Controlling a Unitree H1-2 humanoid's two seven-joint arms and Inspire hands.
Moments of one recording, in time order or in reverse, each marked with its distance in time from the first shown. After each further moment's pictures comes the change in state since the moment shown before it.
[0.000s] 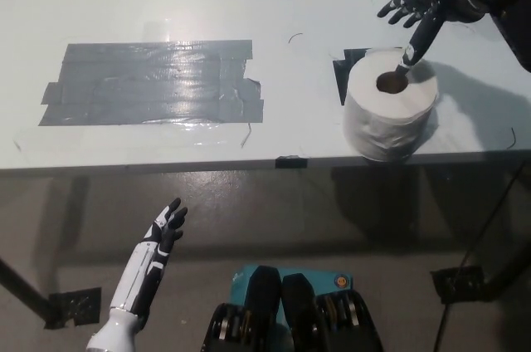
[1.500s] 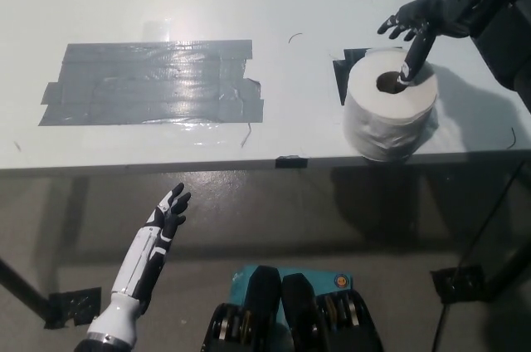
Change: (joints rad) left_arm -0.039 0.005 0.000 -0.017 0.002 0.020 -0.013; right_arm -0.001 0.071 -0.040 0.146 -0.148 -0.092 -0.086
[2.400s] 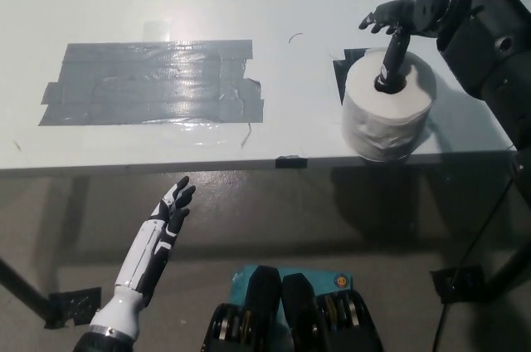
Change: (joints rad) left_arm -0.021 0.005 -0.012 -0.004 0.017 -0.003 0.000; right_arm 0.001 0.058 0.017 0.009 -0.063 0.003 -0.085
